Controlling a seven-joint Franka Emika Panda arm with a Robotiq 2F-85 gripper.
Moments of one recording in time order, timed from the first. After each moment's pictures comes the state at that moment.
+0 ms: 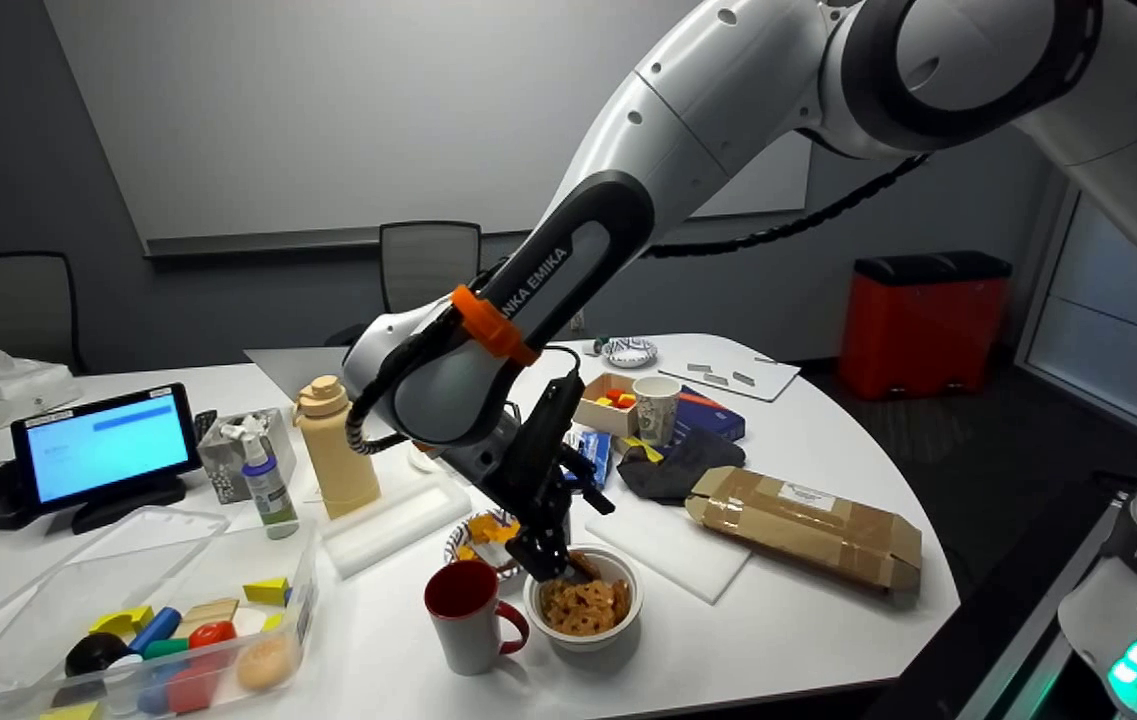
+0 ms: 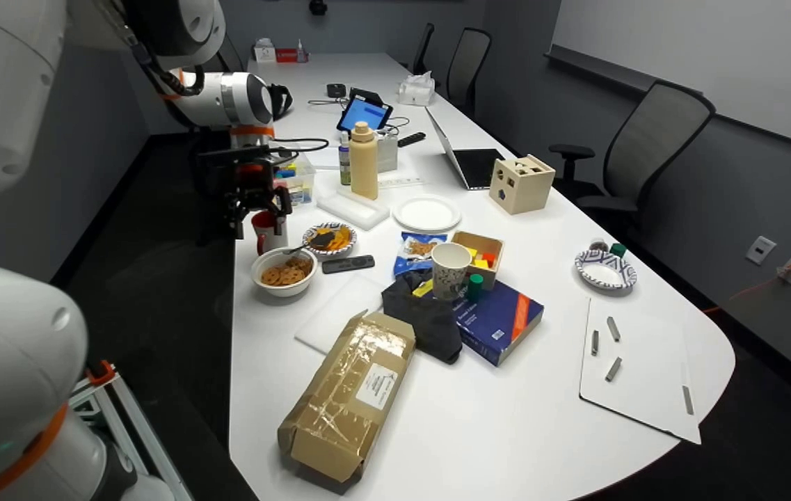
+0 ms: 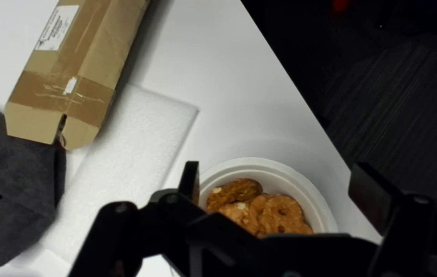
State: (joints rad) arm 0.61 0.78 0.17 -1.52 -0.22 1.61 0.30
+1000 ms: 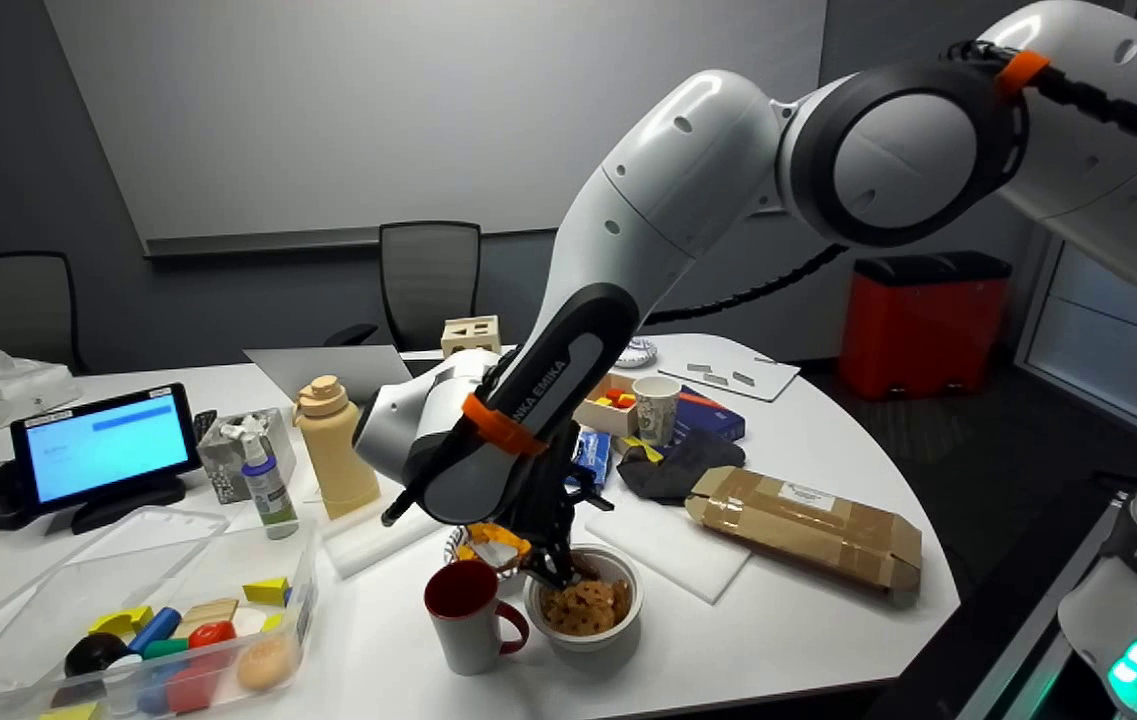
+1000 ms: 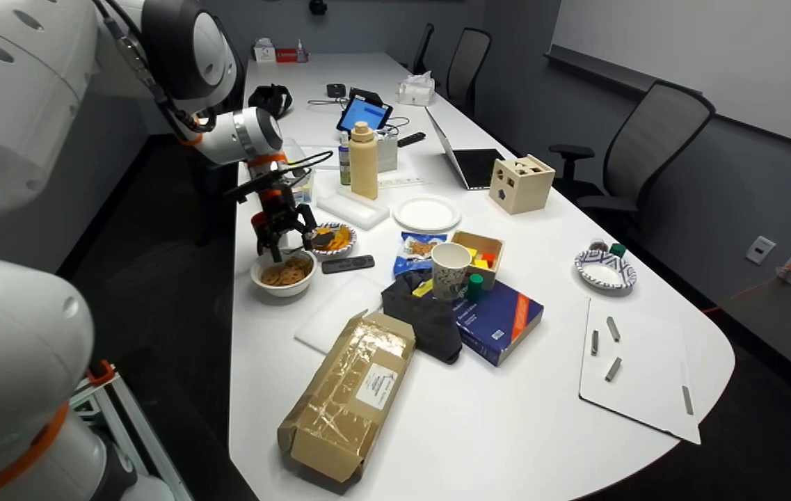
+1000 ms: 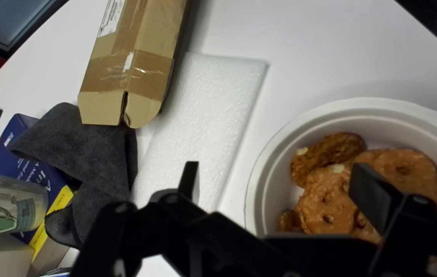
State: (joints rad) arm 0.69 0.95 0.07 -1.39 -0.39 1.62 0.46
